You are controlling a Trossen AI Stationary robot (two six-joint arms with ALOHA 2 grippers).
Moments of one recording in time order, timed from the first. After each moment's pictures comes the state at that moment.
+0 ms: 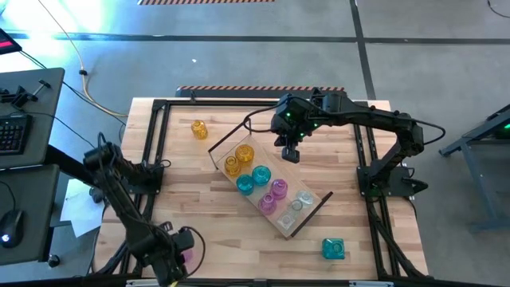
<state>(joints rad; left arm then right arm) -1.00 1.70 1.26 -0.97 -0.04 -1.47 -0.18 1.64 1.74 -1.09 -0.18 -0.05</state>
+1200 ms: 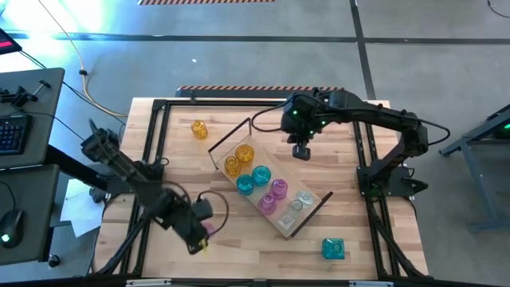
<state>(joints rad) -0.69 1.54 1.35 -1.08 -0.05 -1.19 -0.22 1.60 1.74 -1.25 -0.12 -0.09</state>
